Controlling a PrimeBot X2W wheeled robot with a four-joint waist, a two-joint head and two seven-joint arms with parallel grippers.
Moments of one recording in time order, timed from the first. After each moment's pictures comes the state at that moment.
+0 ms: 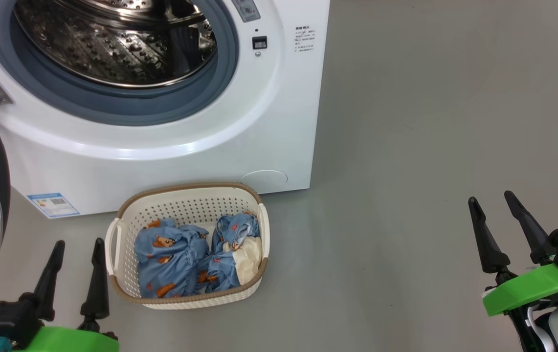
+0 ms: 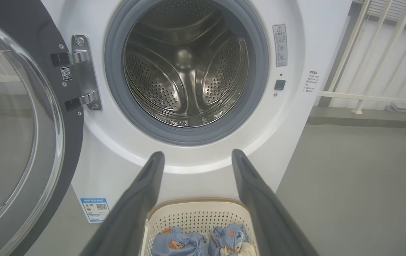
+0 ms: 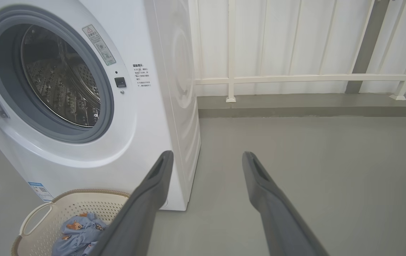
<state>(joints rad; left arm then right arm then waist) -0.12 0.17 0.02 0.27 -0.33 -0.13 -0.26 -0.16 -0.29 0.12 0.27 0.41 0.13 -0.25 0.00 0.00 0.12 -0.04</state>
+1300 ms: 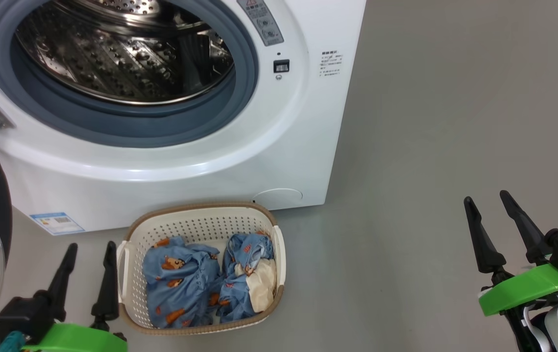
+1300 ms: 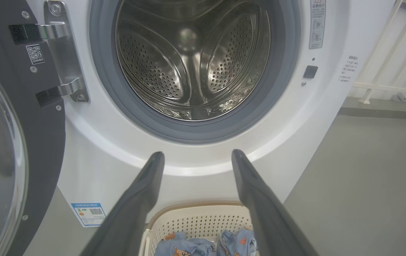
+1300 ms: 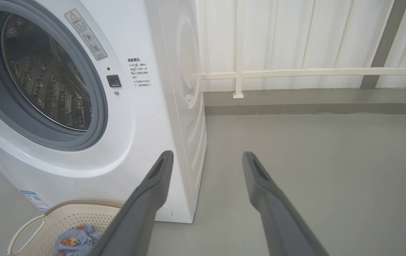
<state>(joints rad) -0.14 0.18 -0.03 0.33 -0.34 -0.13 -0.26 -0.16 -0.29 0.13 0.26 0.41 0.13 -0.25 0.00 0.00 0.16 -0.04</state>
